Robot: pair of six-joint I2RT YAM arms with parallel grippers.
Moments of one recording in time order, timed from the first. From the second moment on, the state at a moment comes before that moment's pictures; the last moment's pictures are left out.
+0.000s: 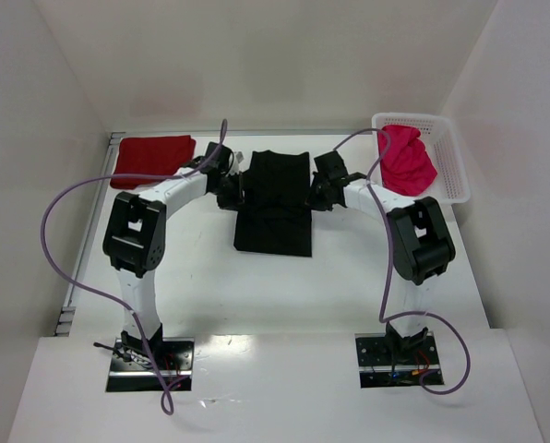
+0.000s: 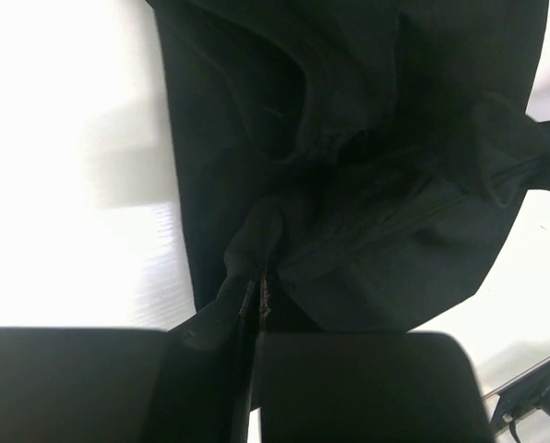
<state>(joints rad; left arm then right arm) -0.32 2.01 1.49 -0.53 0.30 -0.40 0.39 1.88 1.28 -0.32 0.00 0.69</state>
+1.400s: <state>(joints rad) -0.28 1.84 1.26 -0.38 0.48 -0.38 0.40 1.77 1.08 -0.10 -0.13 0.73</state>
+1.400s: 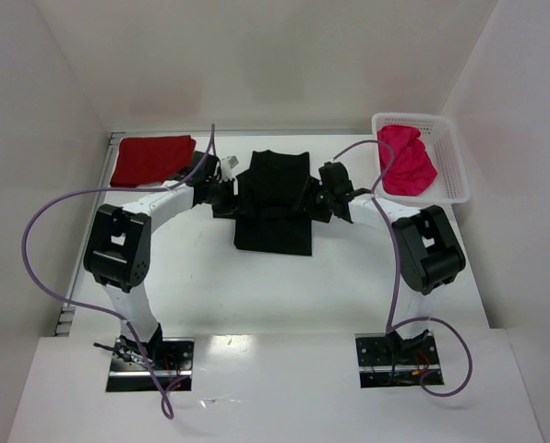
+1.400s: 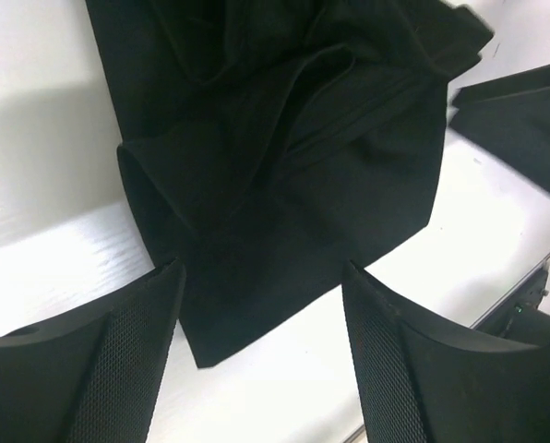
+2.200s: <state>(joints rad) -0.29 1.97 1.36 -0.30 0.47 -0.43 0.41 1.88 1.17 -0.09 -0.09 0.71</state>
